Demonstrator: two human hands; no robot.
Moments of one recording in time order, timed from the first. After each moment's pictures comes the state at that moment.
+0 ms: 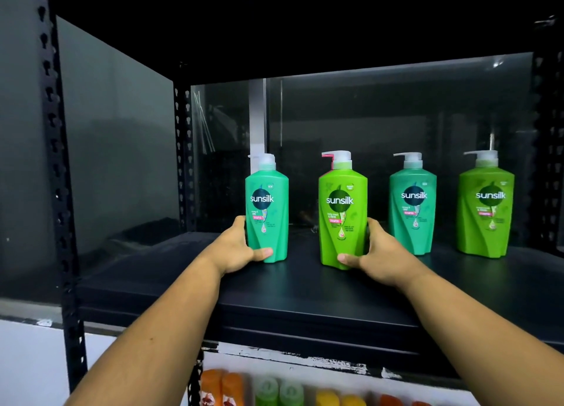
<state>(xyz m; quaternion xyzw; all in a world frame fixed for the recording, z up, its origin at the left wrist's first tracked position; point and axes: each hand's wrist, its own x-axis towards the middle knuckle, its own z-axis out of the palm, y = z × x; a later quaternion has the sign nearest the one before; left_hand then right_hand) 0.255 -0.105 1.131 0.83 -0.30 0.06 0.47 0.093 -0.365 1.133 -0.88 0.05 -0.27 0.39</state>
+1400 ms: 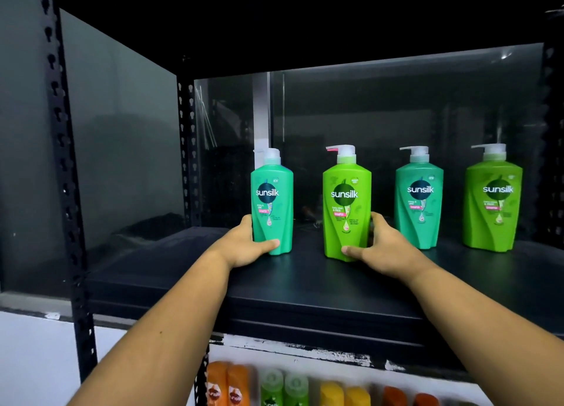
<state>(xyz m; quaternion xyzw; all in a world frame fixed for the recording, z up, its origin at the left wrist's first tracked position) 0.254 -0.106 1.130 0.87 -0.27 0.04 0.42 0.101 -0.364 1.132 -0.89 0.09 -0.28 0.35</state>
